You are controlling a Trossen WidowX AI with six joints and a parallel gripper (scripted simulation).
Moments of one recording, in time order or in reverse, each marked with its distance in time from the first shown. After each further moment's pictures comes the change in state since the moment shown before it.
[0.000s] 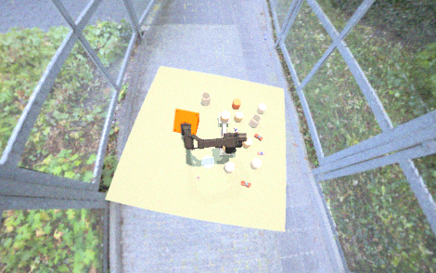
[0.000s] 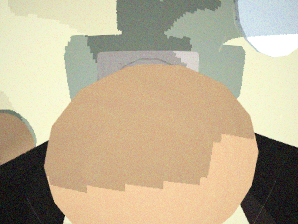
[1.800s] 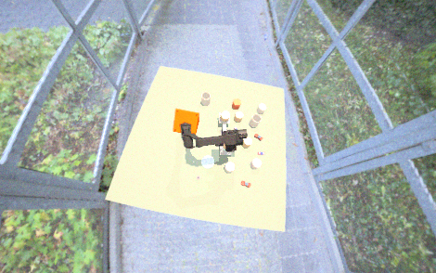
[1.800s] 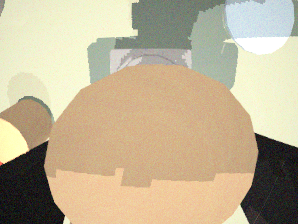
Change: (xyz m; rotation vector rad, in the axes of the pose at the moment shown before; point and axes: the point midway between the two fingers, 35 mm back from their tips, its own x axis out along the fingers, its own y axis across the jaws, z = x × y) arm -0.041 0.000 0.000 -0.005 0.000 0.040
